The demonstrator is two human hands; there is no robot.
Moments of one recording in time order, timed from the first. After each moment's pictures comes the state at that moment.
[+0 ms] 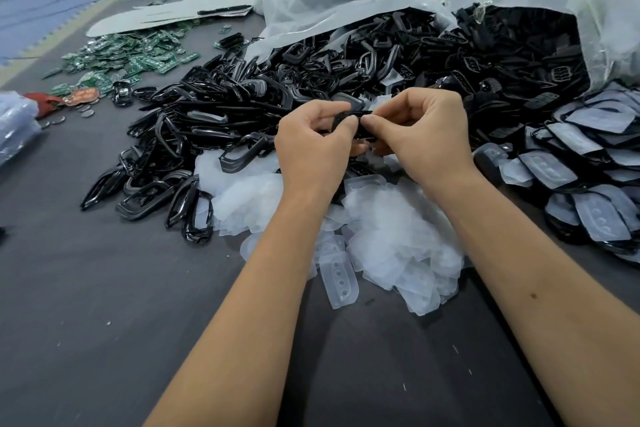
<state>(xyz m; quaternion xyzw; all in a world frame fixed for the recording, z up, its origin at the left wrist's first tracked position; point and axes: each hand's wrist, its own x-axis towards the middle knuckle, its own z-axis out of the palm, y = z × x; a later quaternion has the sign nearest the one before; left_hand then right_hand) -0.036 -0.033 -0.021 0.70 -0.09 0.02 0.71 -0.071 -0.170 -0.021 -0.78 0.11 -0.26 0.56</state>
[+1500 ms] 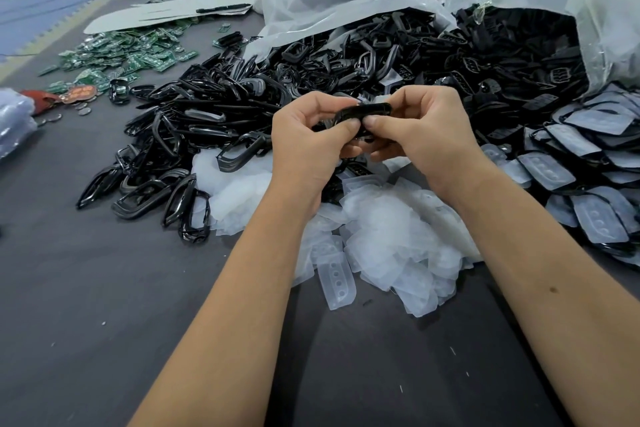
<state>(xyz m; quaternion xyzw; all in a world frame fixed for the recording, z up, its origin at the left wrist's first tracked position) -0.038 -0.026 -0.012 0.64 -0.14 -0.04 0.76 -0.076 -0.176 -0.009 -0.71 0.08 -0.16 0.68</state>
